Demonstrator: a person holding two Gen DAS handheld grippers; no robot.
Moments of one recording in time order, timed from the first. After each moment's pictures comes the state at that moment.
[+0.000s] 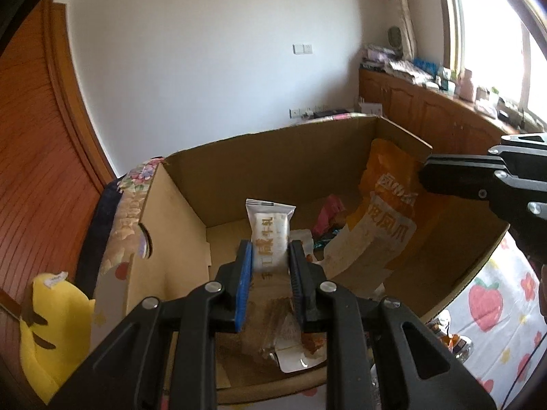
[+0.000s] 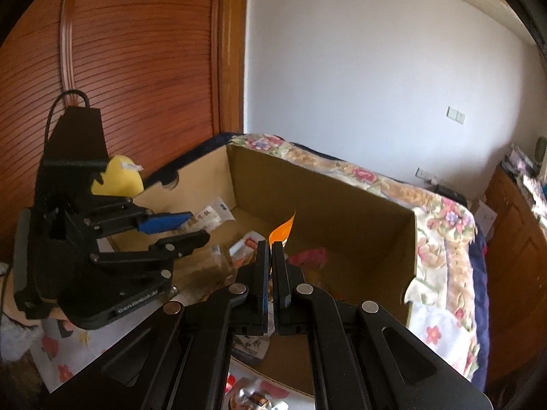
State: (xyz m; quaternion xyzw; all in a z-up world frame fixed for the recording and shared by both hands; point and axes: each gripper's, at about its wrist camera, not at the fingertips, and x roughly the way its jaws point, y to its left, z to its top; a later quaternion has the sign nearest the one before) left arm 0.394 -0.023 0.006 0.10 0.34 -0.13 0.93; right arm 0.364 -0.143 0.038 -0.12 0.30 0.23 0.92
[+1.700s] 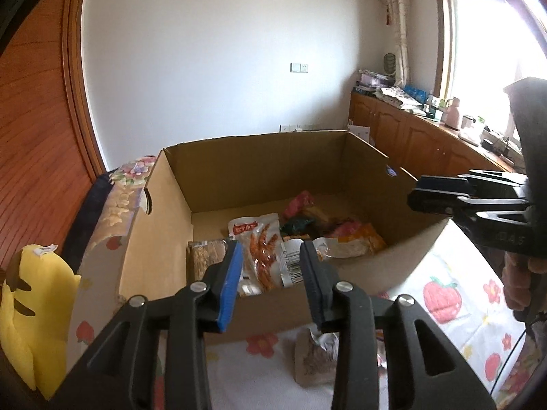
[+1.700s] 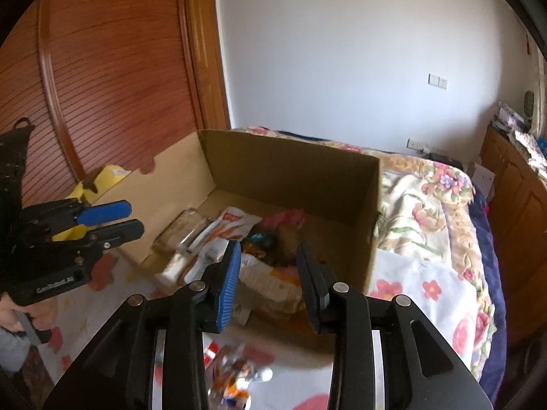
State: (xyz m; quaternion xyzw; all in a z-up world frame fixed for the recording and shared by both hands) left arm 0.326 -0.018 0.014 0.04 0.30 -0.15 0.94; right arm 0.340 -0.194 0.020 -0.06 0.32 0.21 0.92
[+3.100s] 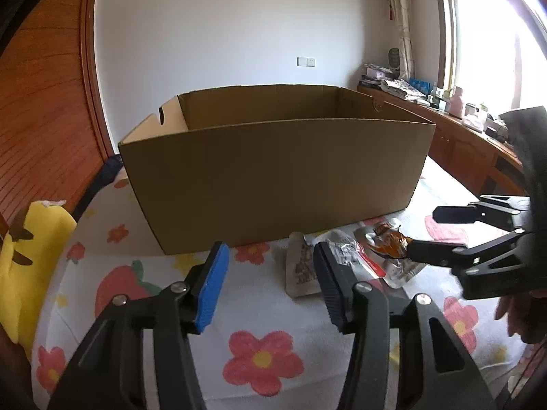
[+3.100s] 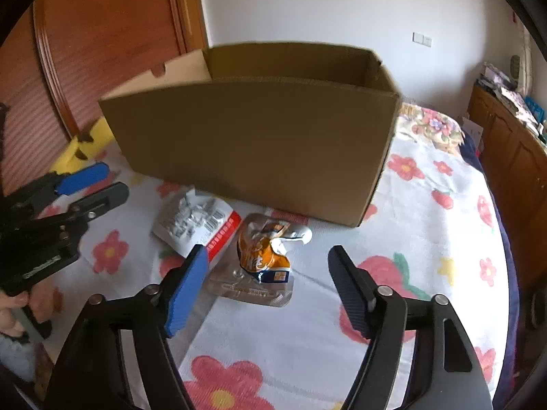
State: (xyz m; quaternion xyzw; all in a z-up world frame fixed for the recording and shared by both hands) left arm 0.248 -0.017 -0.055 0.04 0.30 -0.12 0.94; right arm 0.262 -0.186 -0.073 -0.06 0.40 0.17 0.90
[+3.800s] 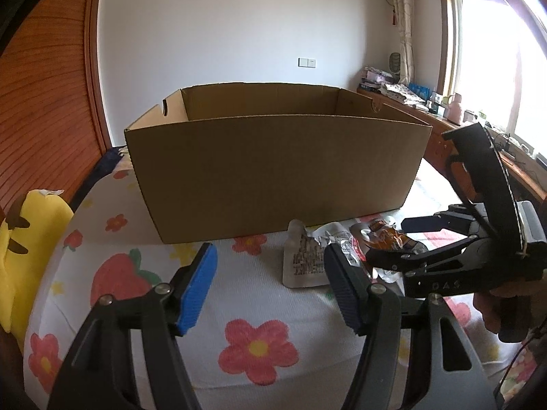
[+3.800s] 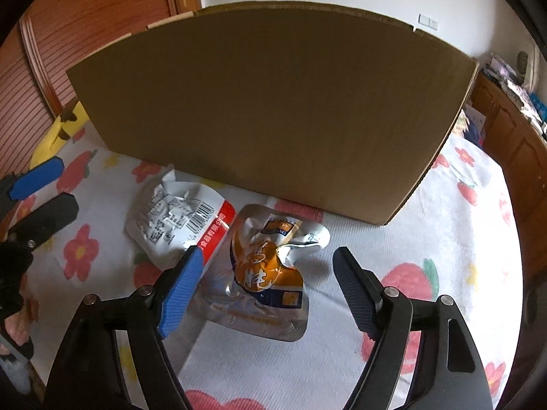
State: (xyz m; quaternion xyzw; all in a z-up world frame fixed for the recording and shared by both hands) left arm 0.242 -0.014 -0.056 0.02 0.31 -0.13 0.94; right arm 0.297 -0.165 -0.102 -0.08 0.45 0.15 0.88
